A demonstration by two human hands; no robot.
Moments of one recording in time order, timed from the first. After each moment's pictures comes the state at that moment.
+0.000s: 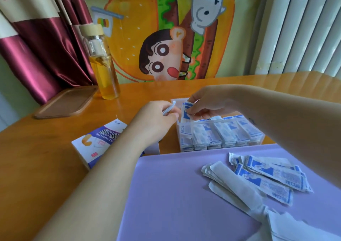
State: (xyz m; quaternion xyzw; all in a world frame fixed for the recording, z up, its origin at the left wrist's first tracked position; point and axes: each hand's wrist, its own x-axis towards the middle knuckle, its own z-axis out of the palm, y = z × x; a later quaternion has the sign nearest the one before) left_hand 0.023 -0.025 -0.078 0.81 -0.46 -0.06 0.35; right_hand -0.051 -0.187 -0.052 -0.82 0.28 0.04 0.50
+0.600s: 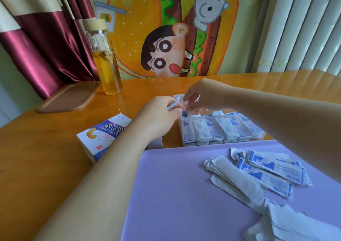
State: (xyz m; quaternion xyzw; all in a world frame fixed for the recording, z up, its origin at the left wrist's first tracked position) left_hand 0.022 -0.025 -0.079 0.81 -0.47 -0.08 0.35; right_hand -0.048 -0.179 -0.058 -0.96 0.17 -0.07 0.20
